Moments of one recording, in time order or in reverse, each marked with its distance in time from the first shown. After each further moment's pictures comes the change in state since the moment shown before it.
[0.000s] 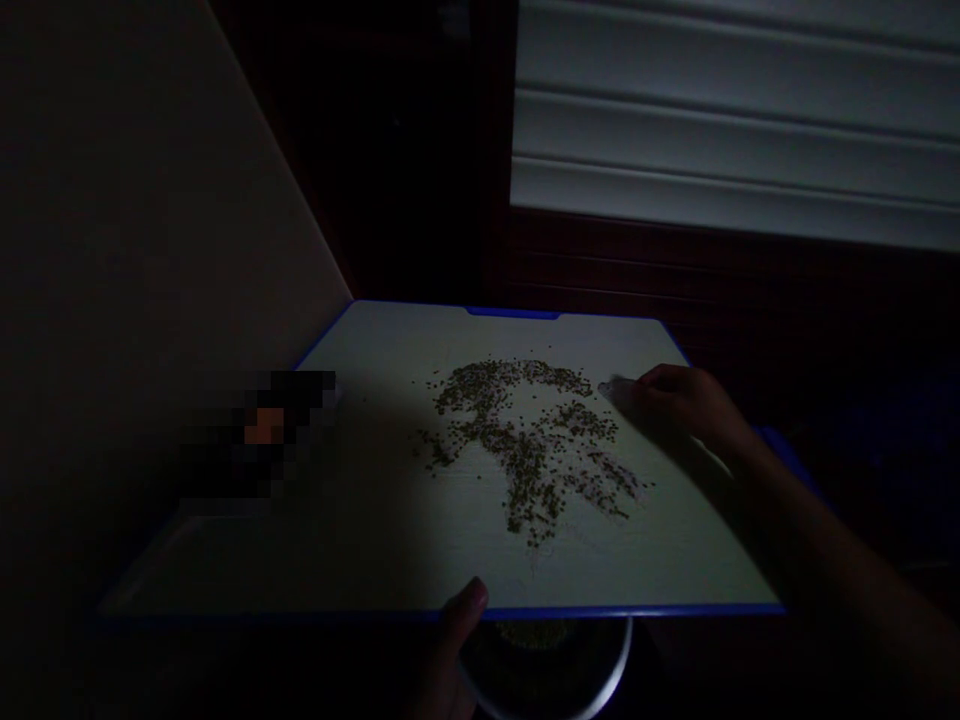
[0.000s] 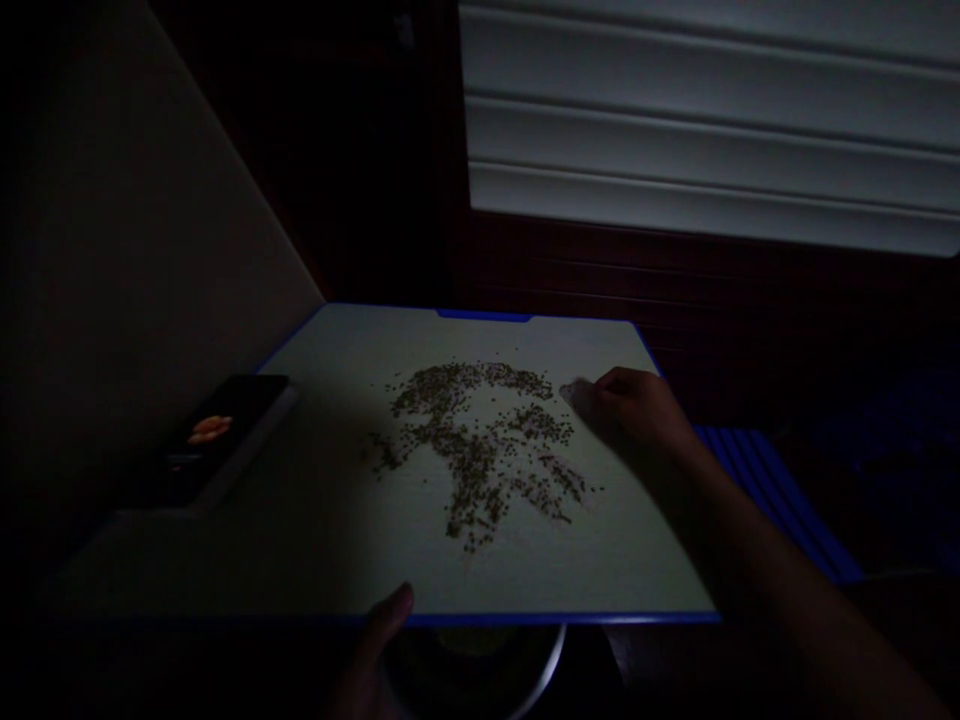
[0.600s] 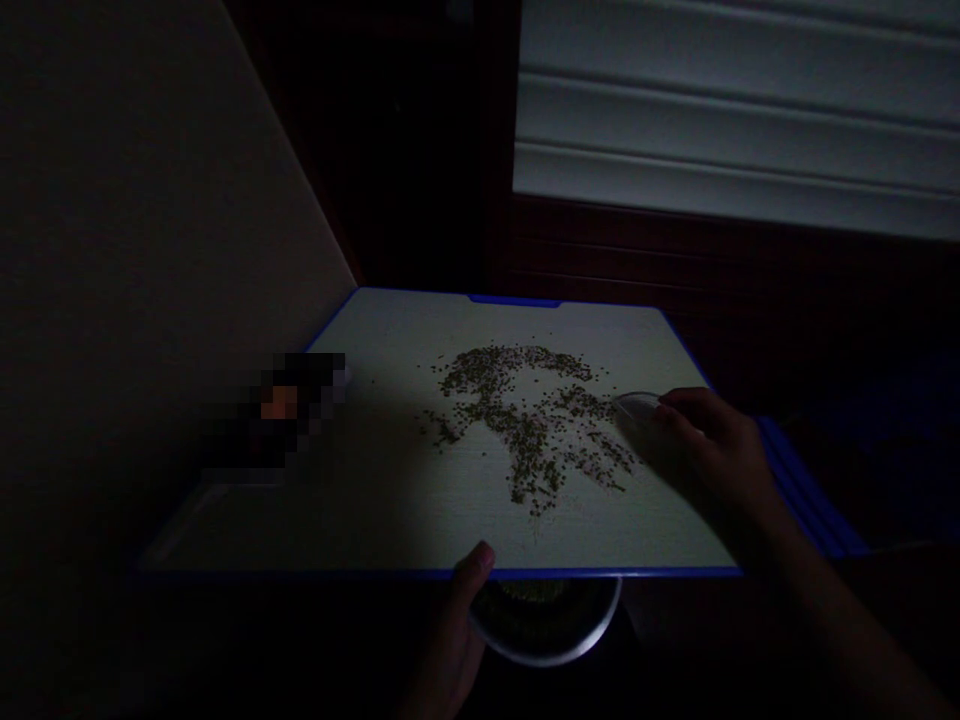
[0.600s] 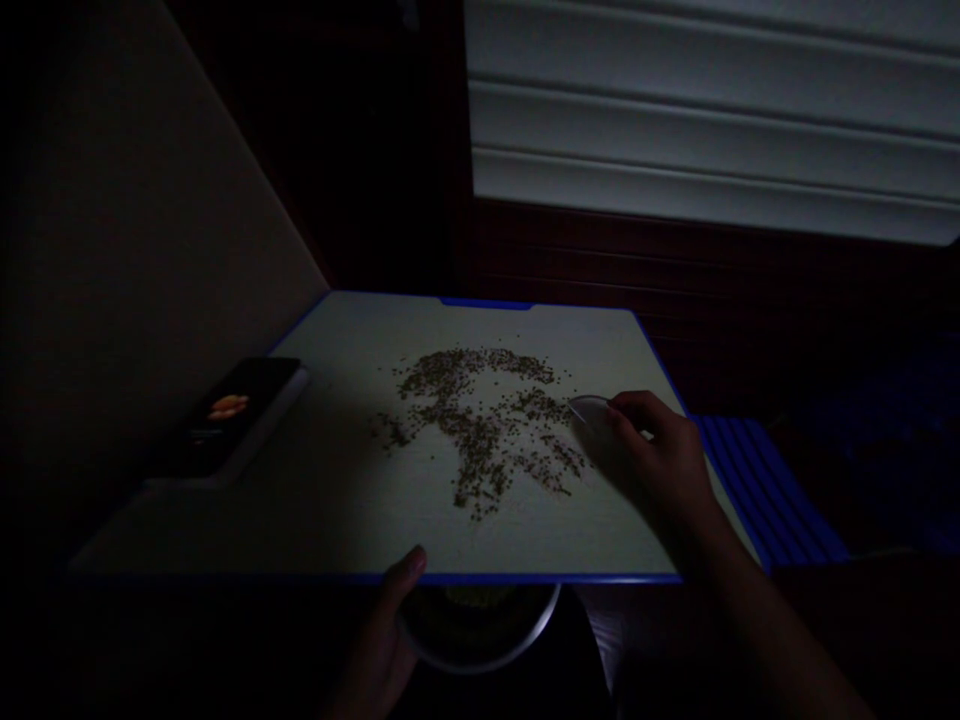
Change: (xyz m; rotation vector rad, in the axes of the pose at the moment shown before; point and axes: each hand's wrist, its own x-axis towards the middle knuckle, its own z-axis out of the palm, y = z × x) left_hand -0.005 -0.004 0.019 0.002 -0.004 0.157; right_hand -0.099 -0.013 0.017 0.051 0.315 -0.151
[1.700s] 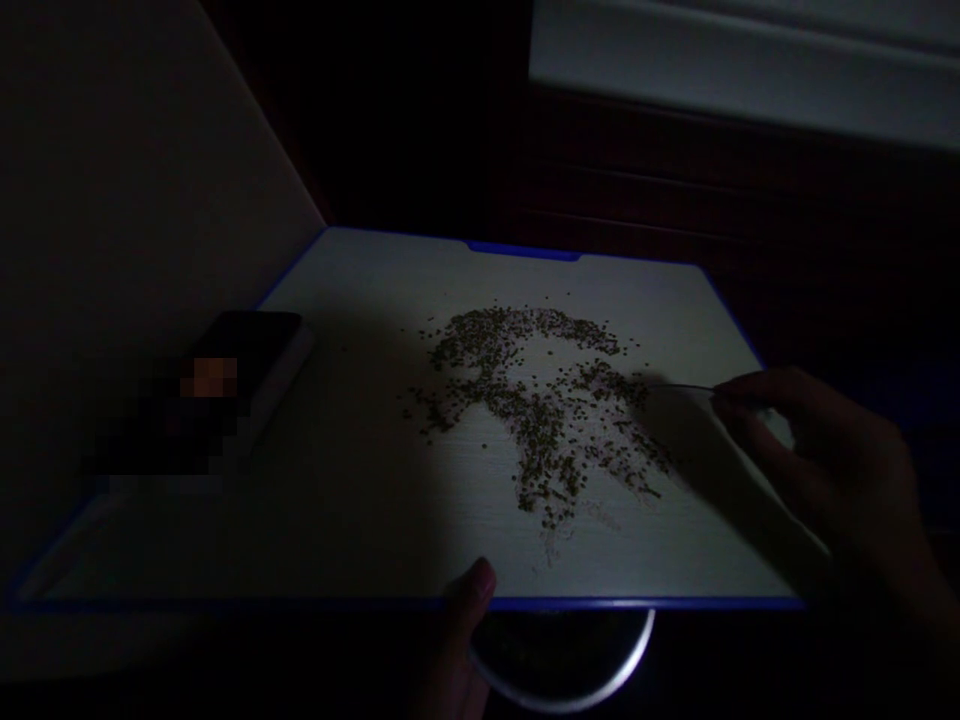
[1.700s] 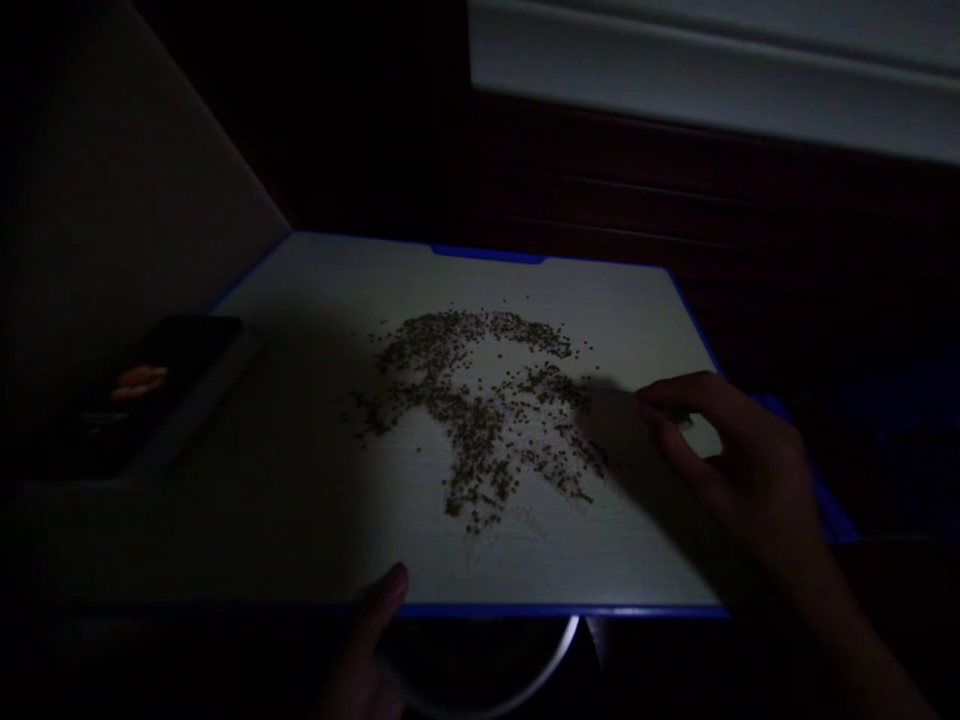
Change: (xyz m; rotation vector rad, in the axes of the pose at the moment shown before) left_hand 0.007 -0.017 -0.040 -0.044 0.028 -0.123; right_hand -0.007 -0.039 -0.018 -0.214 -0.042 -0.164
